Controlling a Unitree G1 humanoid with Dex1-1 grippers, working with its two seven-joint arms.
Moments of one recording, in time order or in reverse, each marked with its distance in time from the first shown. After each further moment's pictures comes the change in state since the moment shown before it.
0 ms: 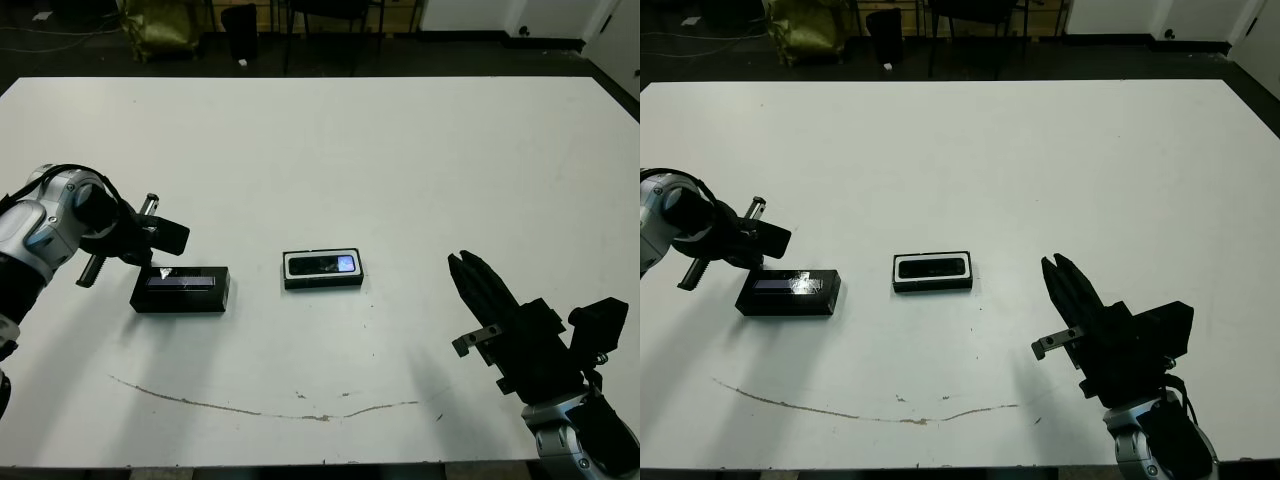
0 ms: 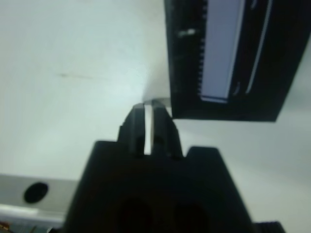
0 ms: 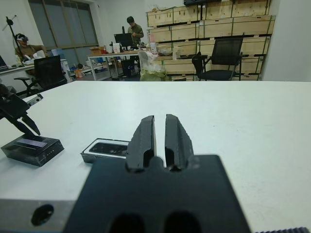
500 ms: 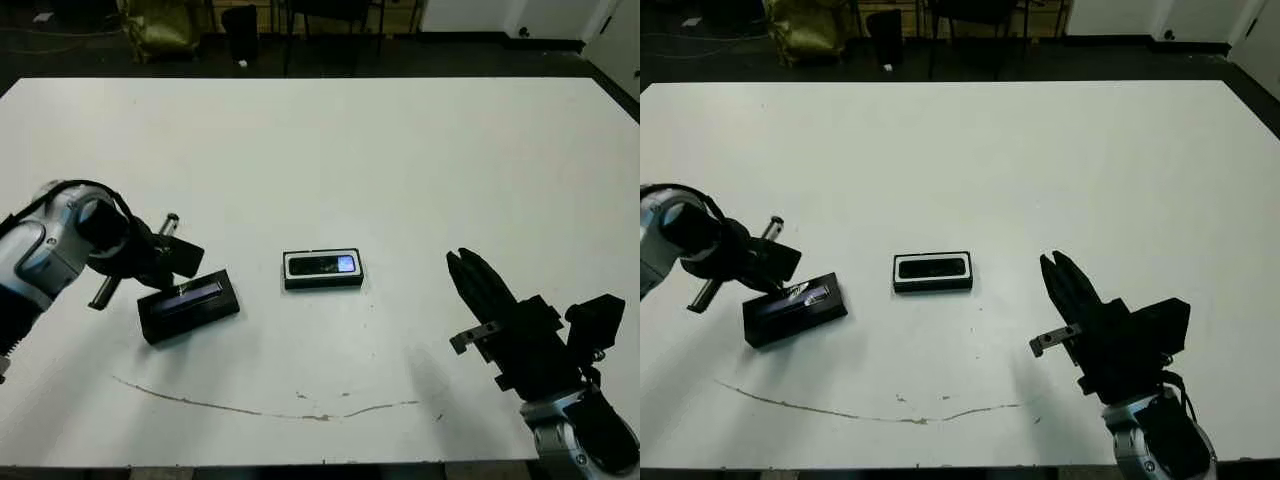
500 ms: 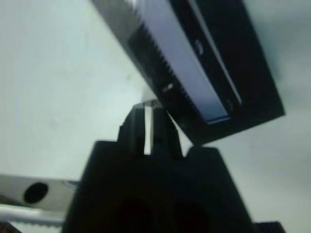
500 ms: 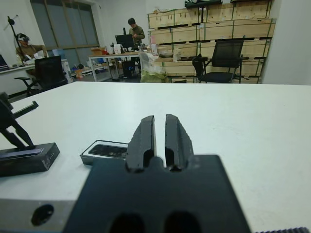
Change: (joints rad) left arm 0.119 0.031 0.033 -0.289 -0.139 0.083 -0.118; right arm -0.022 -0.002 0.000 0.014 -0.007 0.002 0.002
